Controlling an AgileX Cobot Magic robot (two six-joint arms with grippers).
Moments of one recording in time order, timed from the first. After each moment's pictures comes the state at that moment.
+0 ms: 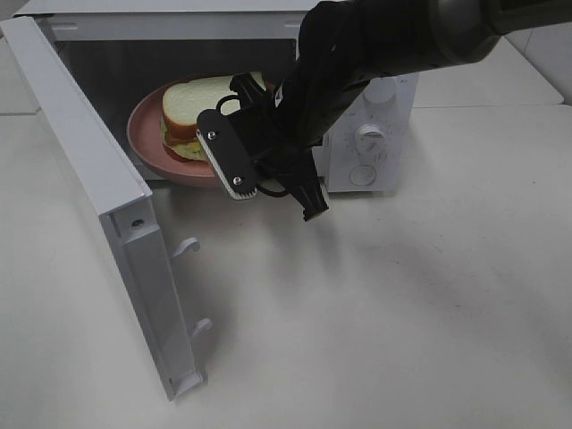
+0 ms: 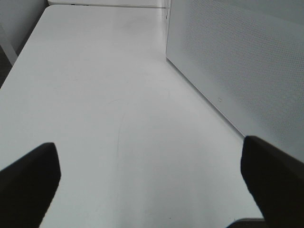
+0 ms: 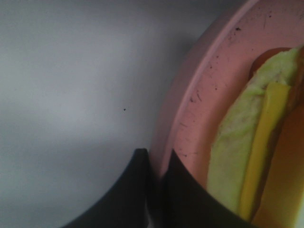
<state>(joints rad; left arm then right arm) 0.05 0.00 -0.52 -0.07 1.08 0.02 0.65 2.01 -1.43 0.06 0.44 -1.56</state>
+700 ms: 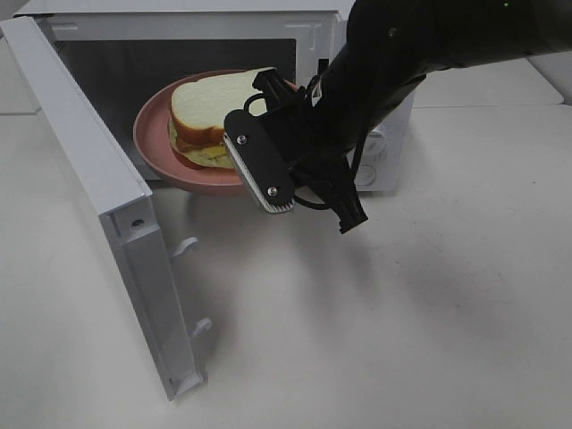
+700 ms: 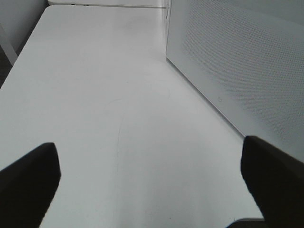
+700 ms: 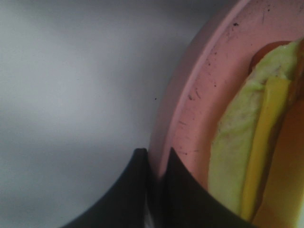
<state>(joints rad) 0.05 0.00 -0.52 -0.07 1.08 0.02 0.65 1.82 -1.24 0.06 0.44 -1.57</state>
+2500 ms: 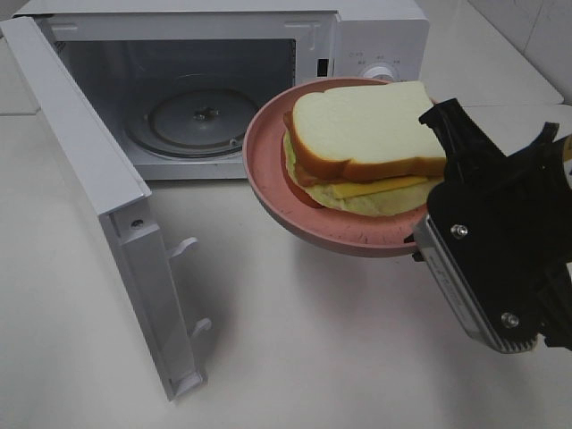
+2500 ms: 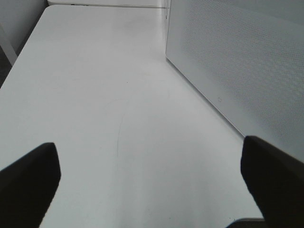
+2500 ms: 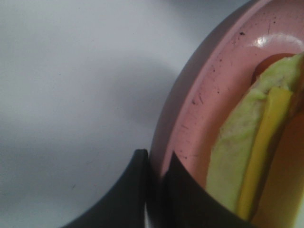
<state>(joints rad) 0.05 0.00 -0.52 -0.07 1.08 0.02 0.65 1.15 -0.66 -0.04 0.47 -1.44</state>
